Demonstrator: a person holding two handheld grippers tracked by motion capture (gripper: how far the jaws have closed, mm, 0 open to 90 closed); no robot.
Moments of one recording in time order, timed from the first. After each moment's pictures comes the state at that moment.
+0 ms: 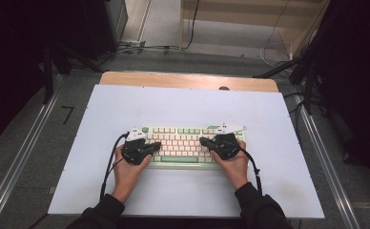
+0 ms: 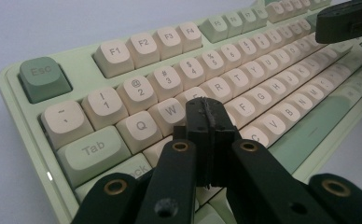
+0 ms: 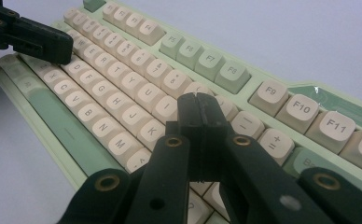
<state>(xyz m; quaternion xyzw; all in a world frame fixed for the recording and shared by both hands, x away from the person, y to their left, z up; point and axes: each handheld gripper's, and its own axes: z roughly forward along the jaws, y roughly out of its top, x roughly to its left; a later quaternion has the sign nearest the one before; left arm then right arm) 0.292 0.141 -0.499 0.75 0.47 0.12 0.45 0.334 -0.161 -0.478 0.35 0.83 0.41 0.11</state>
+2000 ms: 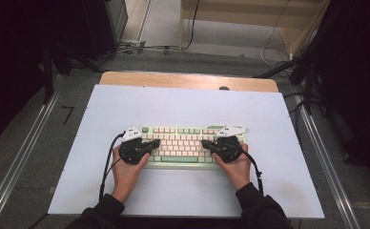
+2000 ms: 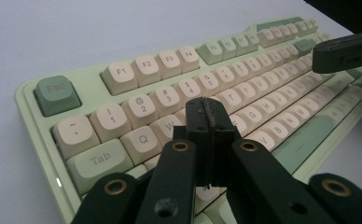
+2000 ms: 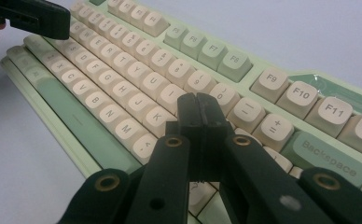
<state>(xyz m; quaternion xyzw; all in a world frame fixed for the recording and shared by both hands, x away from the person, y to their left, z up) 0.289 0.146 -0.494 0.73 0.47 0.13 0.48 0.327 -0.167 -0.477 0.35 0.83 0.41 0.11</state>
